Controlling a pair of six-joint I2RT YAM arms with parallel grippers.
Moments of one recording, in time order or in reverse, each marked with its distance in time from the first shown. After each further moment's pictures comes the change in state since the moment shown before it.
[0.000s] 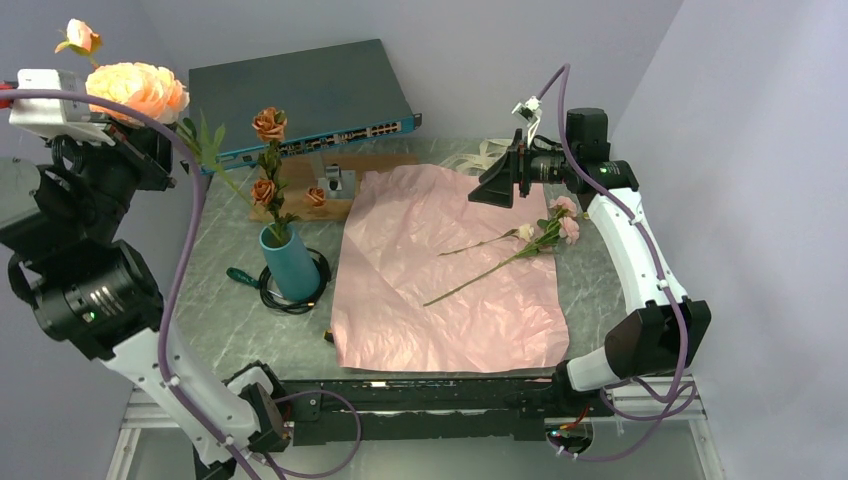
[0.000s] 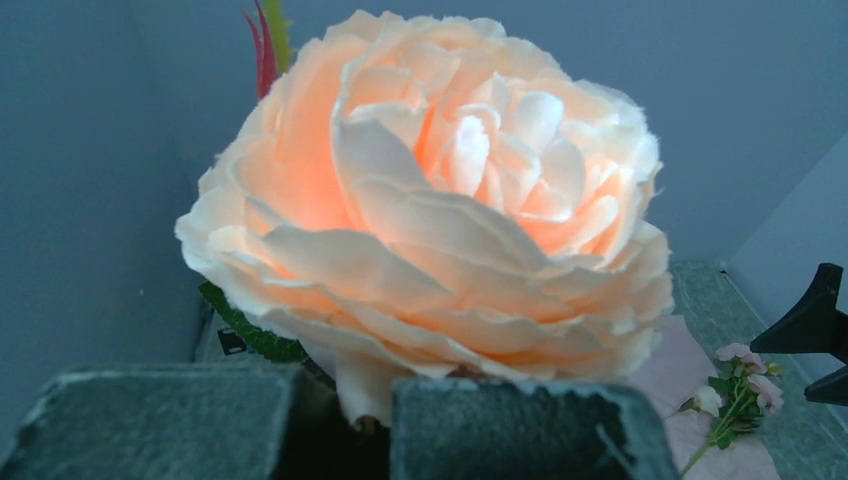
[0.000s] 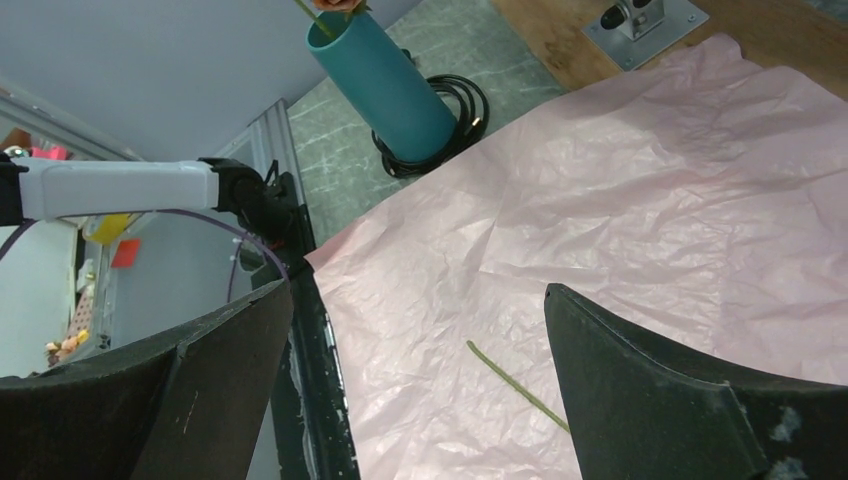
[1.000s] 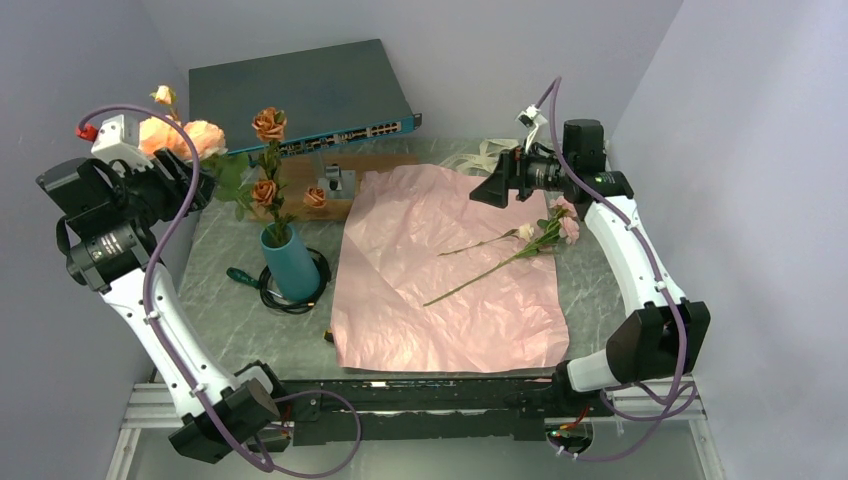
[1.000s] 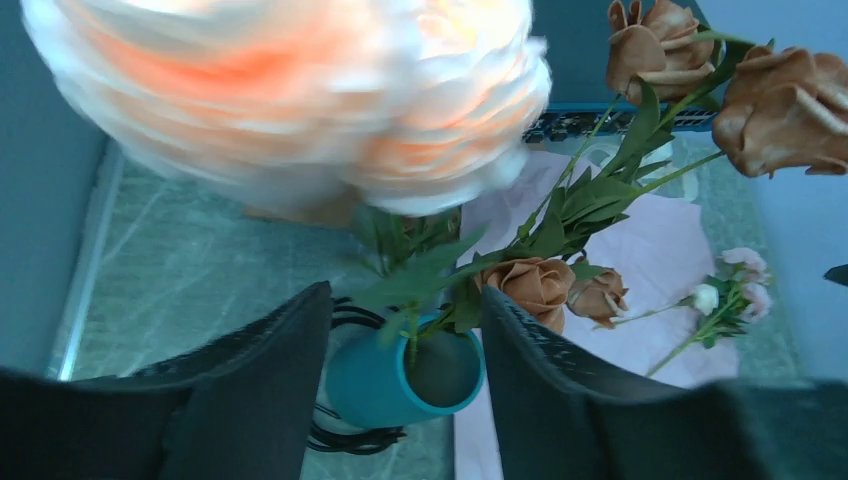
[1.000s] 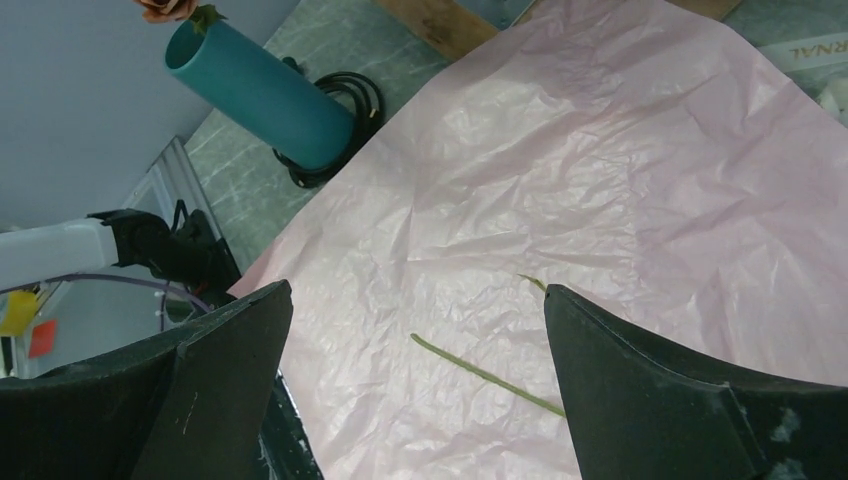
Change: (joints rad) left arm 0.001 0.003 -0.570 0.007 -0.021 0.108; right arm 0.000 -0.028 -0.111 0.081 0.246 0.072
